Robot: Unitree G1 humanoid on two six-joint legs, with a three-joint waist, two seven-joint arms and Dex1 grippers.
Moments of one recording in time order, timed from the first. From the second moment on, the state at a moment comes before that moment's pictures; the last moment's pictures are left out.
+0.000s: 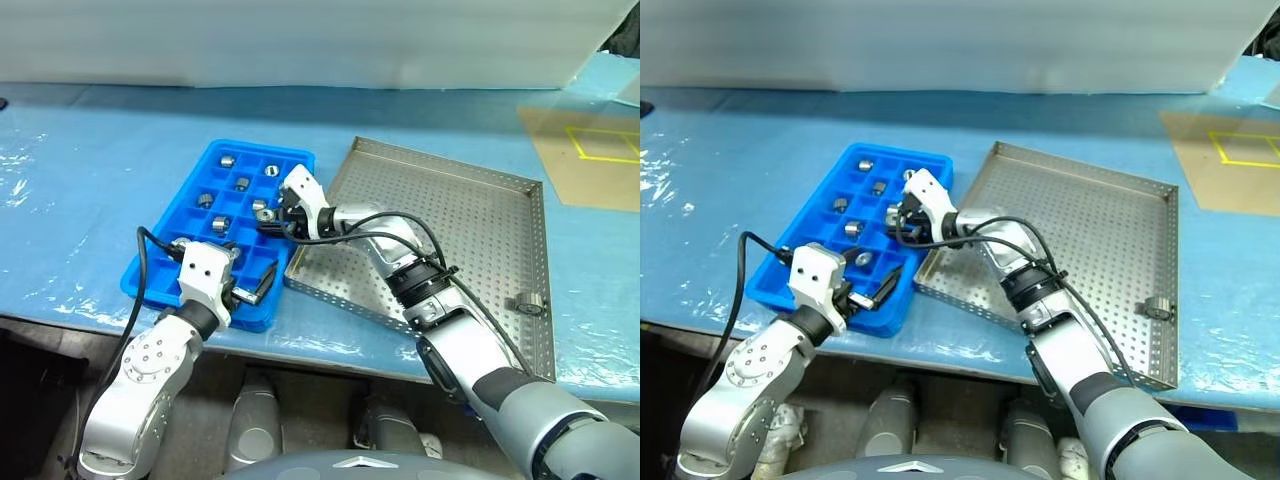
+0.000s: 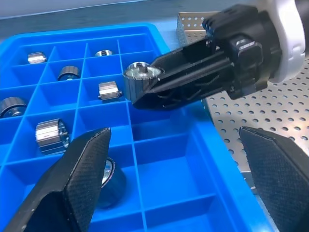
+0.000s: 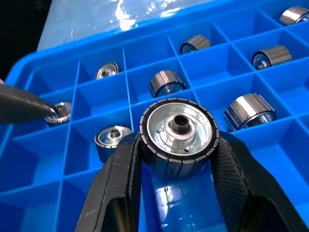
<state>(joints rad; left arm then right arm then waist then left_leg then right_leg) 0.16 0.33 0.00 -0.74 -0.28 0.60 -0.23 -0.91 -0.07 0.32 0.50 0.15 0.55 0.78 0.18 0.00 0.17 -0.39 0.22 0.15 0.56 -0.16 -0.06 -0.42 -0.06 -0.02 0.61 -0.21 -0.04</state>
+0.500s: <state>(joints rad) 0.09 0.34 0.00 -0.74 -0.29 0.62 -0.25 -0.91 -0.09 0.35 0.51 0.05 0.47 0.81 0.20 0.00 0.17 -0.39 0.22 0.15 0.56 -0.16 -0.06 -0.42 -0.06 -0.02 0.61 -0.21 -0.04</state>
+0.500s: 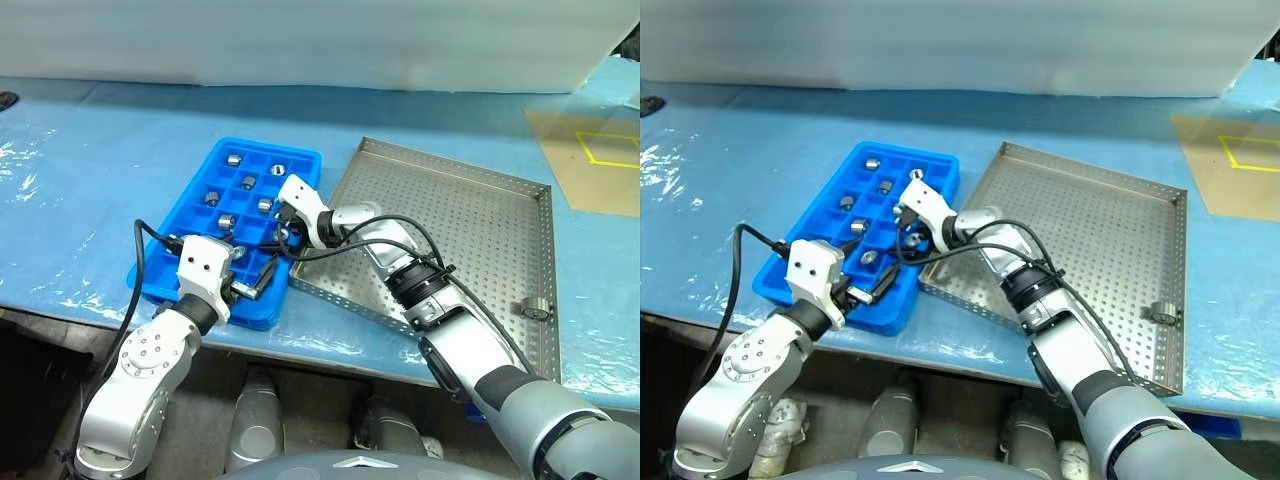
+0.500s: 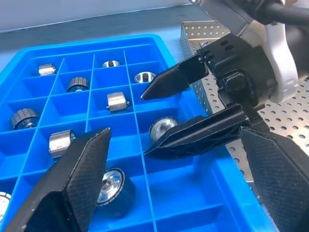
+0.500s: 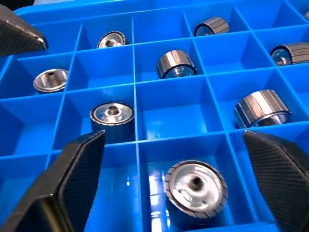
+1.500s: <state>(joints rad) -0.45 0.25 -0.21 -0.05 -0.30 0.35 -0.70 -0.21 -0.65 -0.17 -0.26 0.18 0.94 0.54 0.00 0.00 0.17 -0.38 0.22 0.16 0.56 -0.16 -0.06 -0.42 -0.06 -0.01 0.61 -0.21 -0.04</state>
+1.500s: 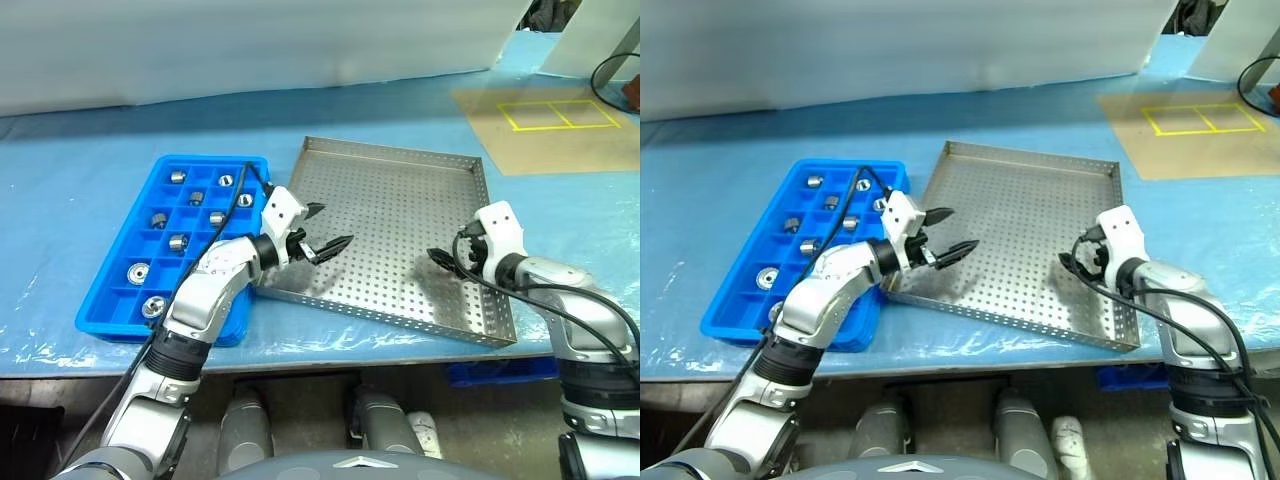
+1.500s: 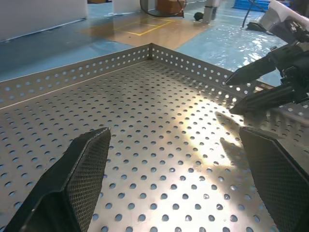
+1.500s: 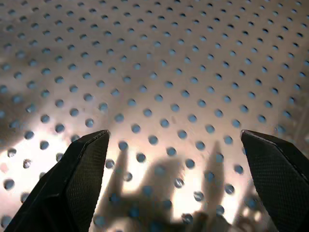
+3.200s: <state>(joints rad) -0.39 0.22 -0.20 -0.09 -0.28 0.35 -0.66 -0.59 -1.07 0.35 0.32 -0.09 0.31 1.30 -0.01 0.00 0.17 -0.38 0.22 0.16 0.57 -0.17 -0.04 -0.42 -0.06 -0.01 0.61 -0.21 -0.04</state>
